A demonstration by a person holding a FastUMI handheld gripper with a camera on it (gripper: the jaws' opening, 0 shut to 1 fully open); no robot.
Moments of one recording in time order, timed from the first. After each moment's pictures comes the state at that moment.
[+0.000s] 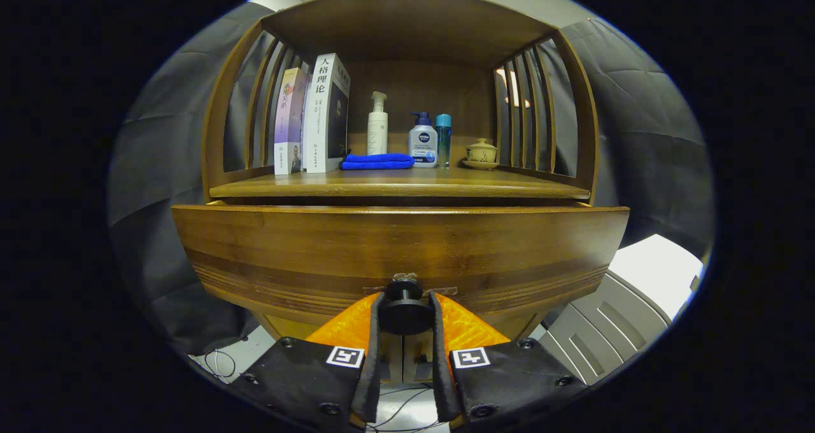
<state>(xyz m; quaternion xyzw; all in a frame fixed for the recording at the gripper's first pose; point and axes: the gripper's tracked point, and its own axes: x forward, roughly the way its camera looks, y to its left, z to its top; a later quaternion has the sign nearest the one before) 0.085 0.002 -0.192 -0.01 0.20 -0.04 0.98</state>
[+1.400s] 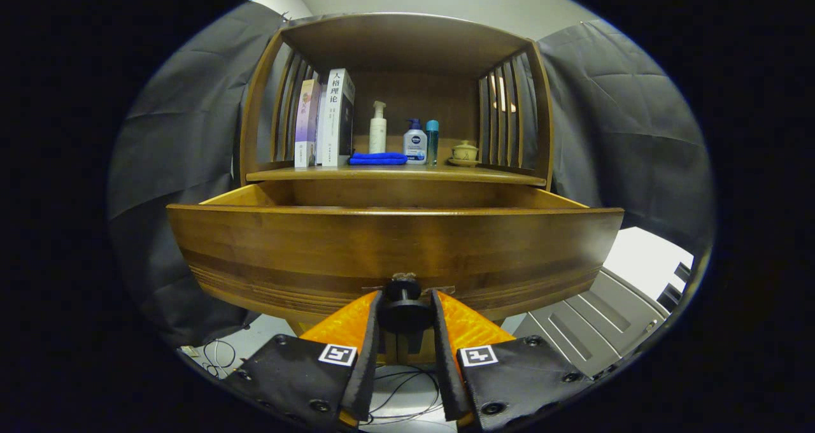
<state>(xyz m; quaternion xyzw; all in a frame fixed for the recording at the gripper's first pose) -0.011 0.000 -0.170 -0.01 0.16 -0.05 0.99</state>
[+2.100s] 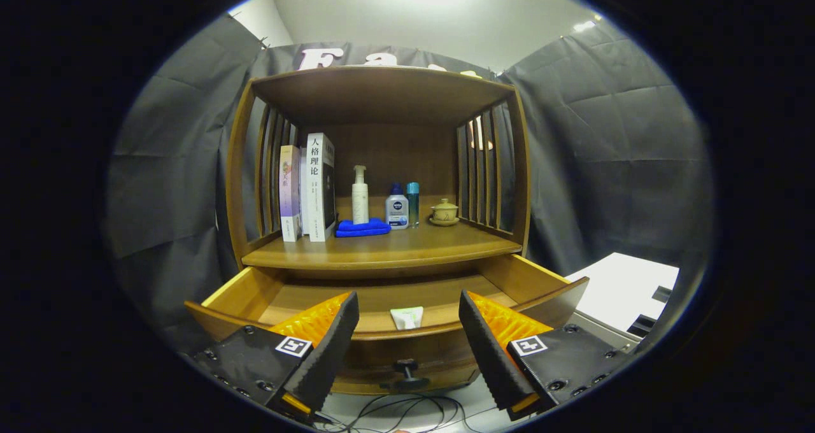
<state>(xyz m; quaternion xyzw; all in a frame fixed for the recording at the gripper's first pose) 0.027 0.006 -0.066 0.02 0.12 -0.11 0.99</state>
